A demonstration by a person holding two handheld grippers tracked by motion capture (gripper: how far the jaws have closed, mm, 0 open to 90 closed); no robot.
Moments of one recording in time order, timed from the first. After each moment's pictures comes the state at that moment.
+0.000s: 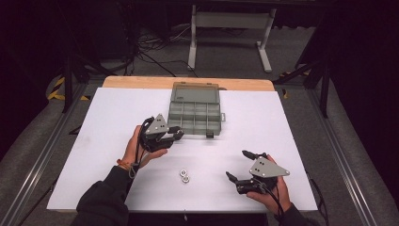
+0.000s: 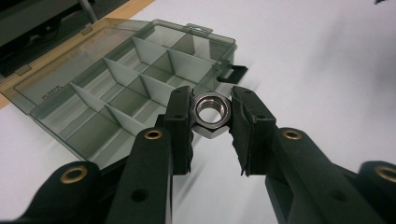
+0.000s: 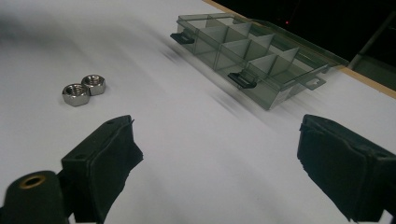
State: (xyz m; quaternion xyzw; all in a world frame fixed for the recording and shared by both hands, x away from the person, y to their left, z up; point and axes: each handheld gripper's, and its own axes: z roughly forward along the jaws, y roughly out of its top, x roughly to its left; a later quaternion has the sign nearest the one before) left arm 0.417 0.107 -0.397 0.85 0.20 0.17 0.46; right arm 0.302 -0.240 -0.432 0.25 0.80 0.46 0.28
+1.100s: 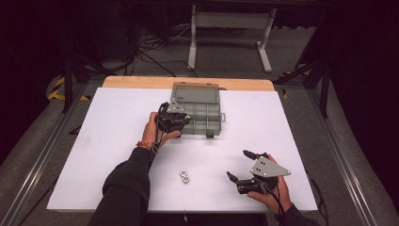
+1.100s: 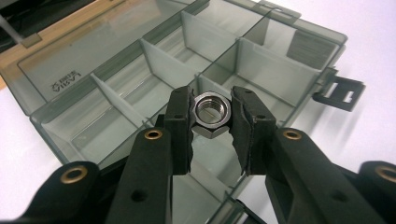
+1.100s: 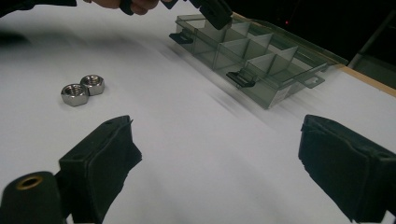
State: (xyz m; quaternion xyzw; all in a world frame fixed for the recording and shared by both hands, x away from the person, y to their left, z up) left arm 0.494 0.073 -0.425 0.85 0.28 0.17 0.41; right arm 0.303 -0.242 -0.433 0.25 0.80 0.47 0.28
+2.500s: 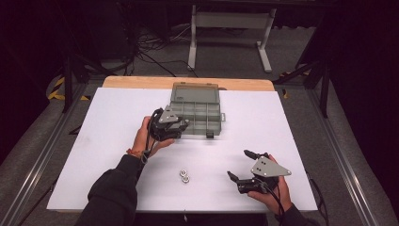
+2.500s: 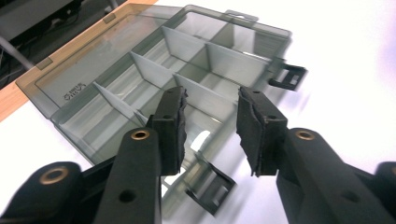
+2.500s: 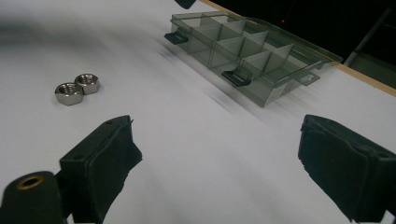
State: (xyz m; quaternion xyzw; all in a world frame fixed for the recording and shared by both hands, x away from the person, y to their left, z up) left arm 0.444 0.092 -0.405 0.86 0.22 0.20 0.42; right arm 0.303 -0.244 -0.434 0.26 0.80 0.46 0.28
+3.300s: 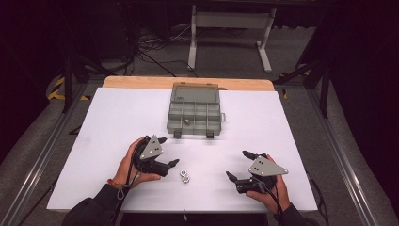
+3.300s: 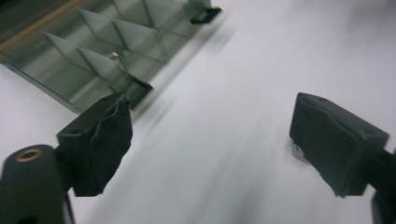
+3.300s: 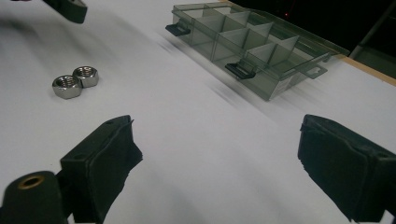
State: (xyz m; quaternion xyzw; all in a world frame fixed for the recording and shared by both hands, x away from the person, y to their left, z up) left arm 0.366 0.126 -0.437 0.87 0.19 0.18 0.43; right arm 0.306 -0.241 -0.438 0.26 0.81 0.46 0.27
